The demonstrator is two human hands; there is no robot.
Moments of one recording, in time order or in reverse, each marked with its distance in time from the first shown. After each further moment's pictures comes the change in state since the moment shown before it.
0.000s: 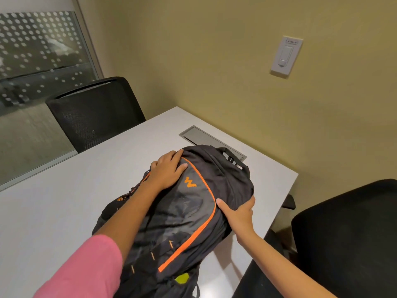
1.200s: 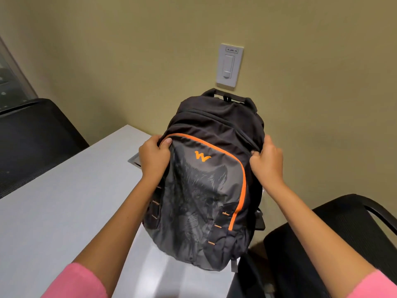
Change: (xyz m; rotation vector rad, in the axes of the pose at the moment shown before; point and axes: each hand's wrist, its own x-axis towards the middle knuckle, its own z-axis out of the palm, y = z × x) left_hand 0.160 0.182 -0.013 -0.631 0.535 -0.102; right_hand 0.194 -0.162 -0.180 -0.472 0.545 -0.583
